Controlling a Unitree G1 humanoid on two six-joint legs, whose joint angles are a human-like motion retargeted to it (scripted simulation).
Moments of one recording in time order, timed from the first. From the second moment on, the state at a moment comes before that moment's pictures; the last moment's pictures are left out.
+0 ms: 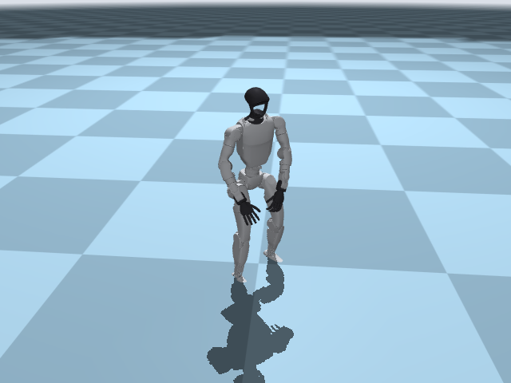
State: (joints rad) left arm -0.59 0.10 -1.20 1.08 -0.04 -0.16 -0.09; right arm -0.37 -0.54 0.82 0.84 -0.21 -0.10 -0.18; waist -0.20 0.17 -0.06; left_leg -0.57 0.13 -0.02 0.53 -0.31 -0.08; right_leg -0.51 -0.07 -0.07 0.31 -0.19 0.22
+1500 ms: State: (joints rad) left arm -0.55 0.07 -0.66 1.09 -0.43 0.00 0.32; right arm -0.66 -0.08 0.74 1.07 0.23 0.09 -0.44; waist -0.07 0.16 0.17; left_leg -0.79 0.07 0.24 0.64 -0.35 0.06; right_leg -0.87 -0.14 0.05 0.45 -0.15 0.26
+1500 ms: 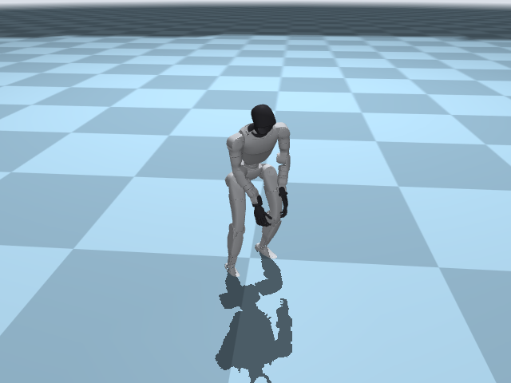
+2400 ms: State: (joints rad) left arm -0.51 0.06 -0.57 0.99 -0.47 0.01 0.45; right arm -0.62 -0.05 0.68 0.97 0.40 0.07 -0.54; waist -0.08 0.12 0.19; left_leg -0.80 0.06 0.30 0.74 -0.40 0.10; right_leg -0.95 -0.17 0.09 0.64 -0.25 0.26
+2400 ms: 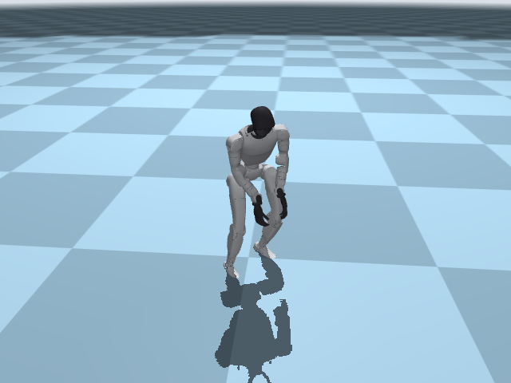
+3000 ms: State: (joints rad) left arm -0.56 -0.05 -0.60 0.93 -0.30 -0.01 0.49; right arm -0.66 -0.06 0.59 0.98 0.50 0.02 -0.44; waist -0.10 0.10 0.23; left_leg -0.83 0.11 0.33 0.99 -0.48 0.08; right_leg -0.99 -0.17 0.09 0.92 -0.45 0.19
